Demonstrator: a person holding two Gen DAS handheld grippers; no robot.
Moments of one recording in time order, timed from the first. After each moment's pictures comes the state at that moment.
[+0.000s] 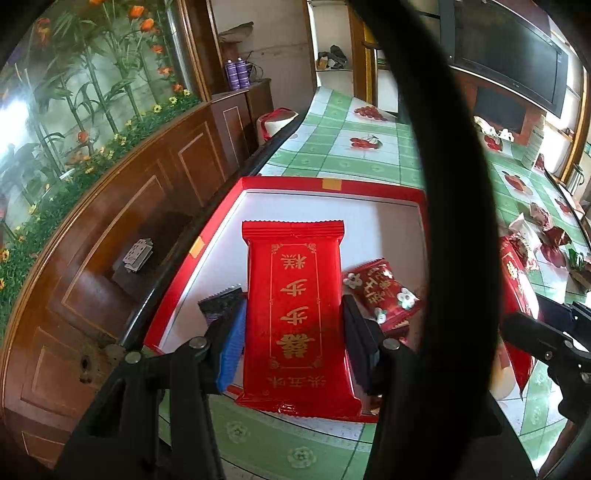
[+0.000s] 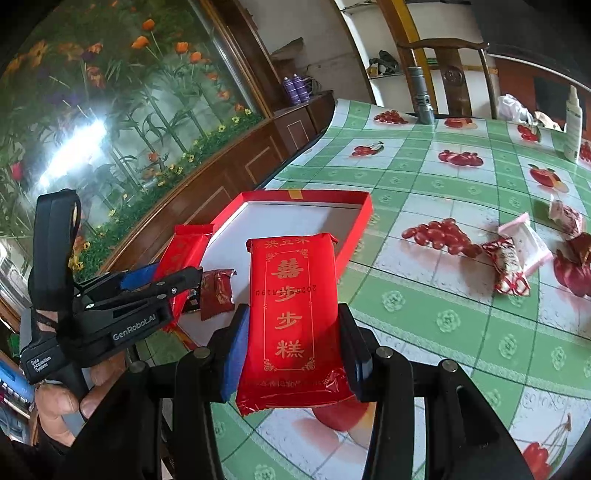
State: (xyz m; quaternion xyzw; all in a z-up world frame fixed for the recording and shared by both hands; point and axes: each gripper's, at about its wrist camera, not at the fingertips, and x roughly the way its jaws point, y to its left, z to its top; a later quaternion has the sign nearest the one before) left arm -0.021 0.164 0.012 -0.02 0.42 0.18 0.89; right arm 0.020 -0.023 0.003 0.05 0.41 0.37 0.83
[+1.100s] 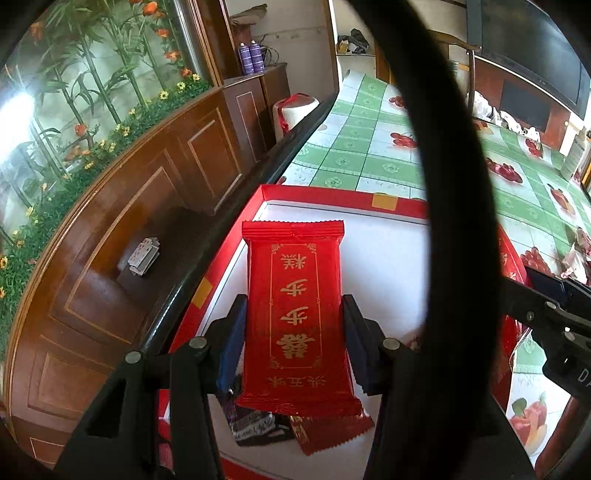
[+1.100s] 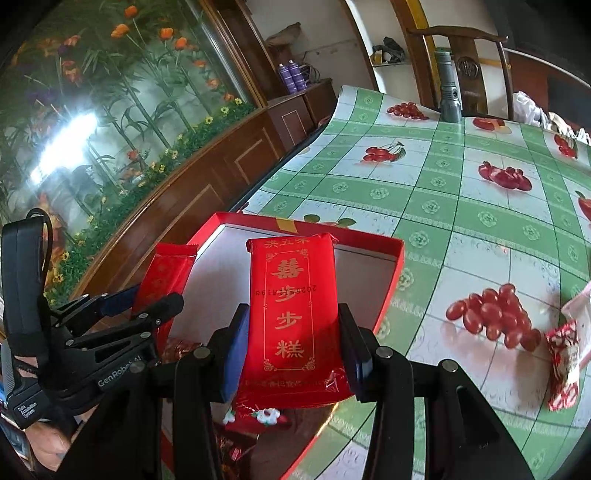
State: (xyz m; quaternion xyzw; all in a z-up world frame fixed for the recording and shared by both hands) left arm 0.052 0.216 -0.009 -0.02 0.44 0.21 0.87; right arm 0.106 0.052 -0.017 0.03 0.43 0.37 0.83
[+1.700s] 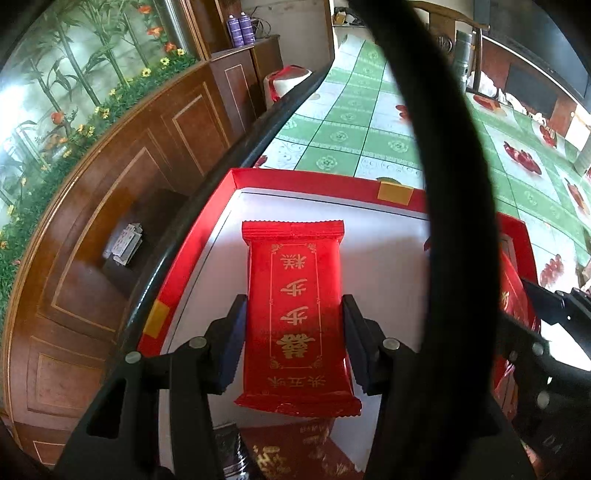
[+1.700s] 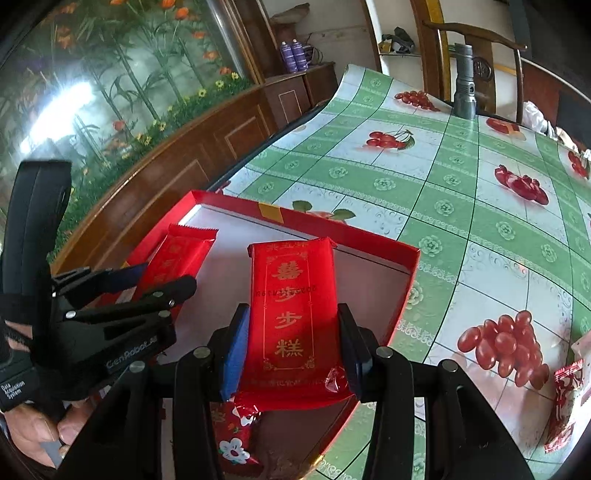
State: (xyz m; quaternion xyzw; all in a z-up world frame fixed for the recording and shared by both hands) left arm 0.101 0.228 -0.042 -0.03 0.50 0.20 0.85; right arm 0.126 0.081 -0.040 -0.03 0.45 0.36 0.82
